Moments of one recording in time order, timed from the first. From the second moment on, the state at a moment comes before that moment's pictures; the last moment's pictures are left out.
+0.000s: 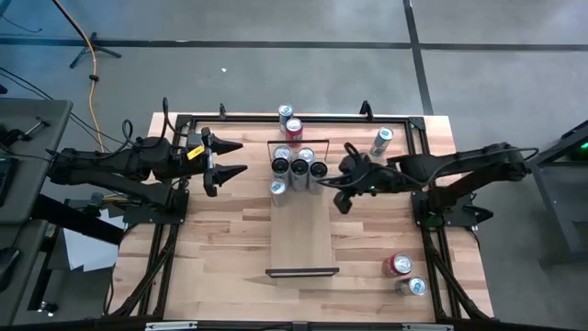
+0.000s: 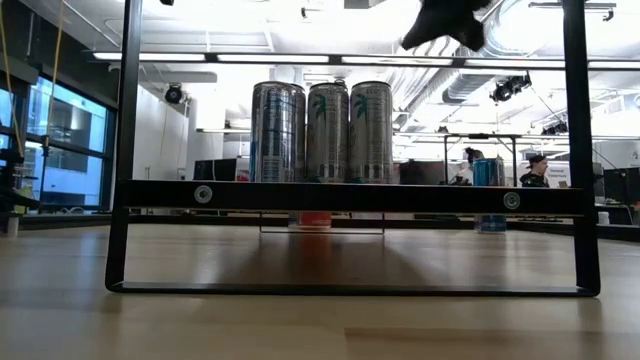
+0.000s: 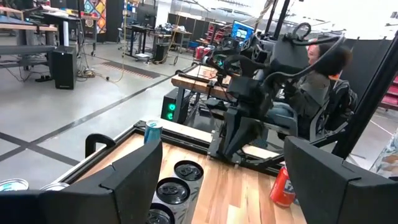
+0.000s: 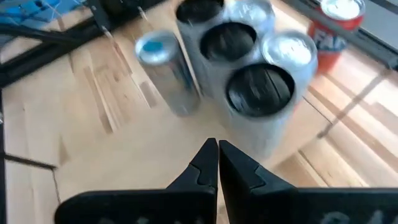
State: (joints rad) left arm -0.09 0.74 0.82 -0.08 -0.33 -0.21; right arm 0.15 1.28 1.17 -0.65 0.35 0.59
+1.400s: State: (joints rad) left arm -0.09 0.74 0.82 -0.05 -0.30 -0.28; right arm 0.05 0.89 0.86 0.12 0.10 0.13
